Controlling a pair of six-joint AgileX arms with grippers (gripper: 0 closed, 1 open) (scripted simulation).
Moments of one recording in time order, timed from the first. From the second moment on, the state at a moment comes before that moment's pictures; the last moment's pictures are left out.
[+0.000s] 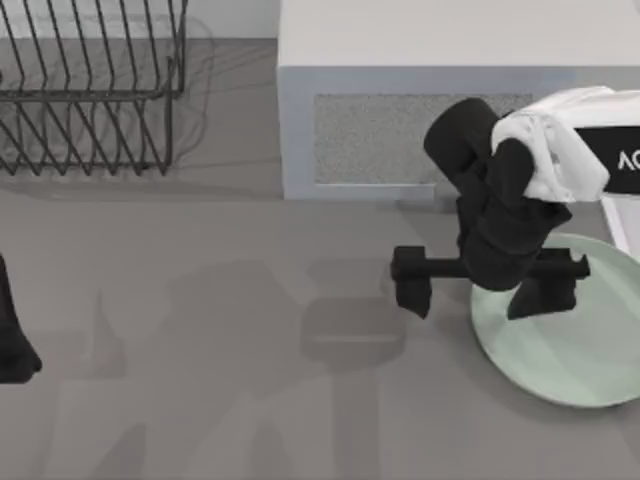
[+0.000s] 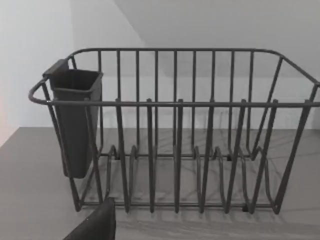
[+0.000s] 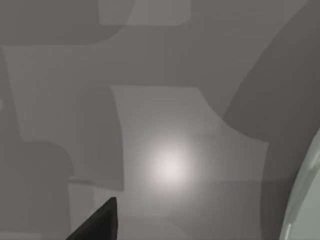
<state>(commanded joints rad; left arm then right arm) 0.00 0.00 0.00 0.00 0.00 0.00 0.51 2.09 1.28 -0.76 0.00 0.52</state>
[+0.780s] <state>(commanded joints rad) 0.00 0.00 0.00 0.00 0.00 0.00 0.50 2.10 1.28 -0.75 0.00 0.52</state>
